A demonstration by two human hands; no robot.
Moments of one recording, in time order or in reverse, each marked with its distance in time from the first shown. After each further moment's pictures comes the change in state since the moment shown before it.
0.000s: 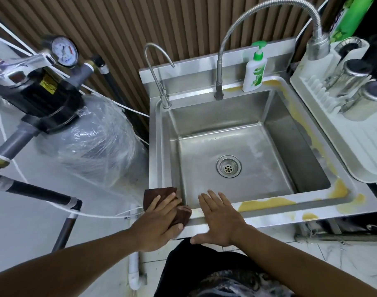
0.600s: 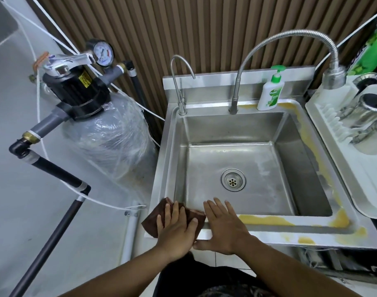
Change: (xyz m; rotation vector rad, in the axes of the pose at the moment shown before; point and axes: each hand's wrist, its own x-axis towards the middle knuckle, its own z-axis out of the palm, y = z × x) left_hand 0.031 0.100 0.007 -0.481 0.047 -0.672; right_hand -0.015 0.019 -0.009 -0.011 0.035 -0.055
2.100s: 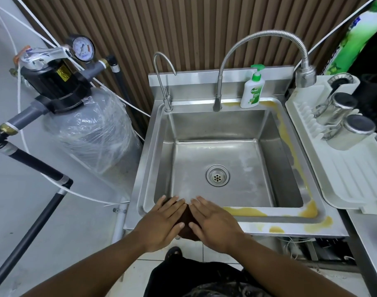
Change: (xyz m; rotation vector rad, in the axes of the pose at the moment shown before) left_hand 0.009 -0.022 0.013 0.469 0.303 0.716; right_hand -0.033 0.033 0.019 -0.179 0.517 -0.215
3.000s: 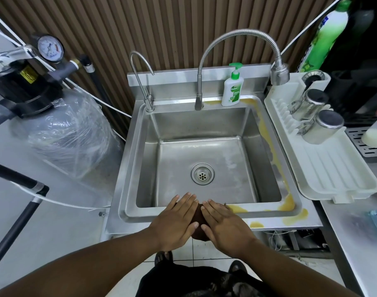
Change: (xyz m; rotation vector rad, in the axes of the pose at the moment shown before) left_hand 0.061 0.060 0.005 0.030 -0.014 0.080; right_hand -0.061 0.050 0.003 -0.081 0.028 0.078
